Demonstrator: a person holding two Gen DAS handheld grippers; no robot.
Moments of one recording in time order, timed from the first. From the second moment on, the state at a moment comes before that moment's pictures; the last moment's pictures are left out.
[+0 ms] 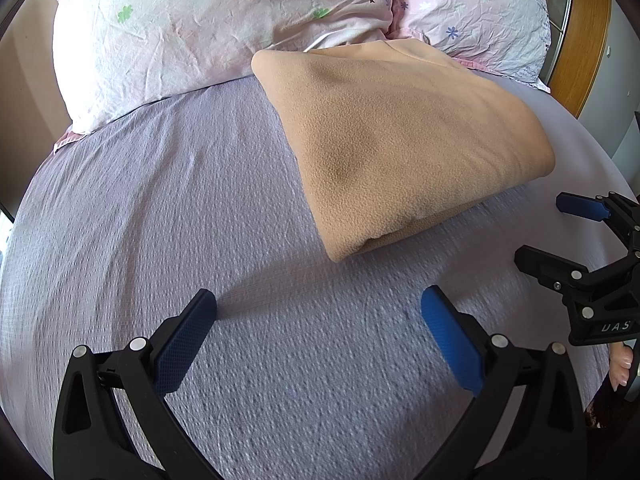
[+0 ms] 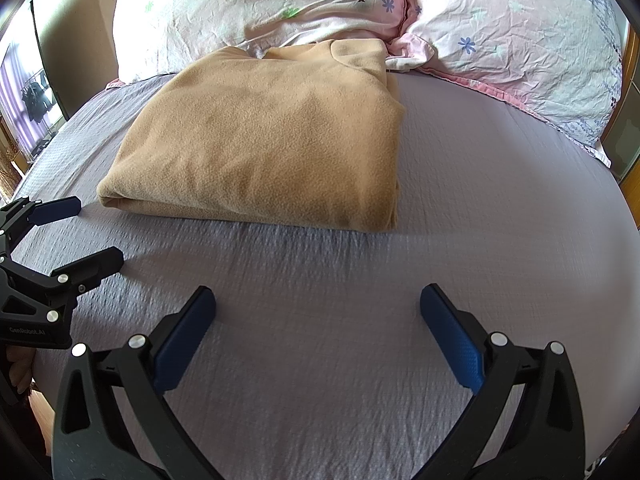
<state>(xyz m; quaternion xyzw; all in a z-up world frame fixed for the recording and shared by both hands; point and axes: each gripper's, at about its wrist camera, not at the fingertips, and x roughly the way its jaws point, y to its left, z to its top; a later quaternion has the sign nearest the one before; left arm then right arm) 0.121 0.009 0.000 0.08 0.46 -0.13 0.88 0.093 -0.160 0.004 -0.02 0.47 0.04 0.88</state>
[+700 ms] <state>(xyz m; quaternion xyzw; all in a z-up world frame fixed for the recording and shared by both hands) 0.122 0.010 0.000 0.08 0.45 -0.13 0.88 0.094 -0.160 0.004 -0.02 0.47 0.04 0.88</state>
